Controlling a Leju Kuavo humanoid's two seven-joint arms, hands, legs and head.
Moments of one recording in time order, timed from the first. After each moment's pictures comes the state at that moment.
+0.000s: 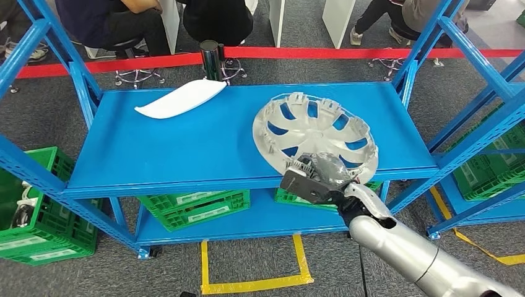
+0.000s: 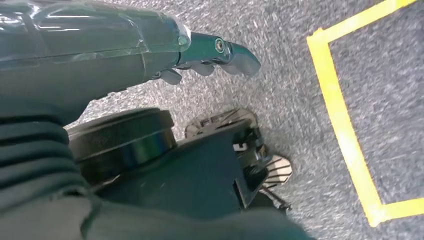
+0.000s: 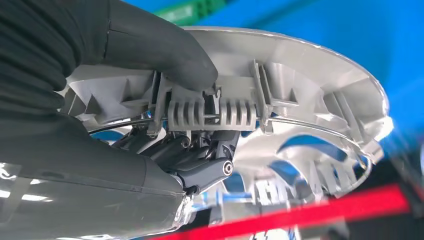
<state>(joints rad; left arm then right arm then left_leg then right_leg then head) -0.12 -0.01 -1.16 -0.21 0.82 0.18 -0.02 -0.52 -0.50 0.90 -1.43 0.36 -0.15 0.36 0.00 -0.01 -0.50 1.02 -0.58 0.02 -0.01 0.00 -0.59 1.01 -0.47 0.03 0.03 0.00</state>
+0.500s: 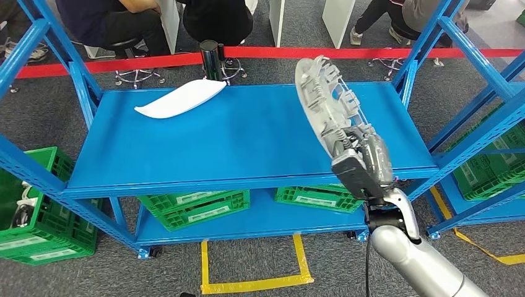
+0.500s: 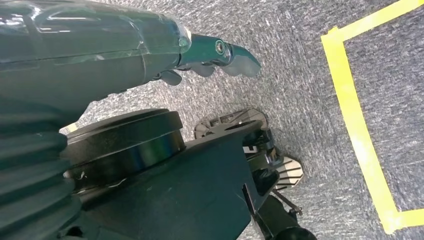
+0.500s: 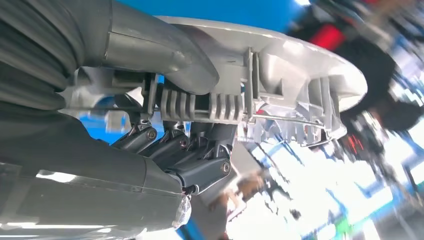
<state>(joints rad) -0.12 -0.01 -1.16 -0.21 0.82 0.19 0.02 -0.36 -0.50 0.68 -1.61 0.38 -0.44 0.25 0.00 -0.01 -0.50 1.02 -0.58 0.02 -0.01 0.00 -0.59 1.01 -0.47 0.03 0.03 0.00</state>
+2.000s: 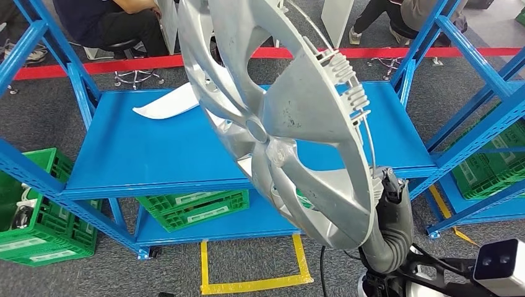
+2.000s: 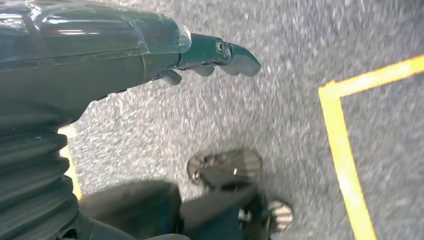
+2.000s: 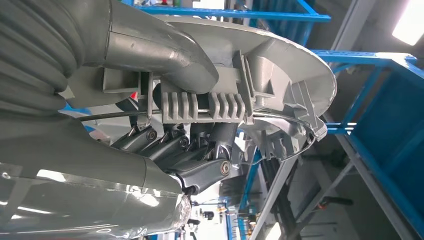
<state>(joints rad) -0.13 0.08 -1.15 -0.21 0.88 0.24 -0.05 -0.07 -0.33 0.61 -2.19 -0.48 -0.01 -0.41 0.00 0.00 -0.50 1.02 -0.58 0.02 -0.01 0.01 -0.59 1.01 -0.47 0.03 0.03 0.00</state>
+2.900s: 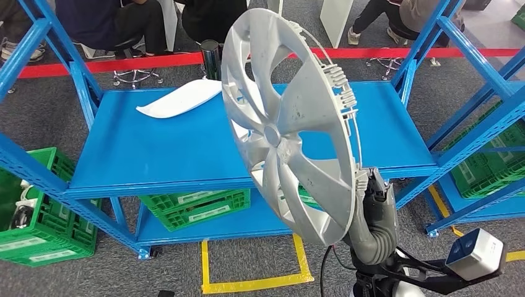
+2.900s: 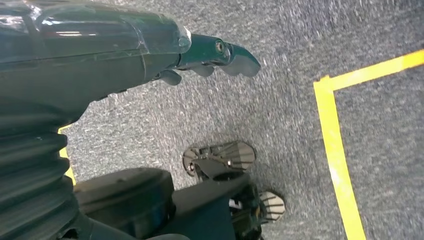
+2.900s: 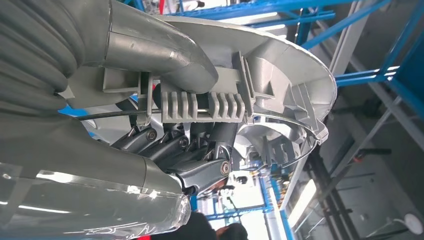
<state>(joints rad) -0.12 0.06 -1.10 -0.21 0.85 0.21 -0.05 0.00 -0.30 0.60 -2.13 -0.49 -0.14 -0.41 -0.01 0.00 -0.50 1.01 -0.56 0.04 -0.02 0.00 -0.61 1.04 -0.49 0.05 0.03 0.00</state>
